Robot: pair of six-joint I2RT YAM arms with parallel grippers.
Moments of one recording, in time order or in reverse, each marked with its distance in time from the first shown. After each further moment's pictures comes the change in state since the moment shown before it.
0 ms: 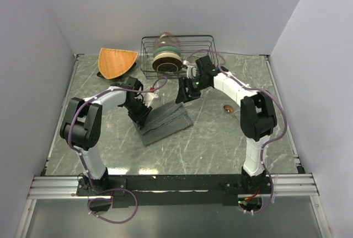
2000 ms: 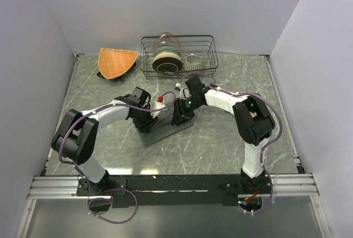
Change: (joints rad) left arm -0.147 -0.161 -0.219 0.243 -0.146 0.051; right arm 0.137 -0.039 -0.266 0.141 -0.025 0.171
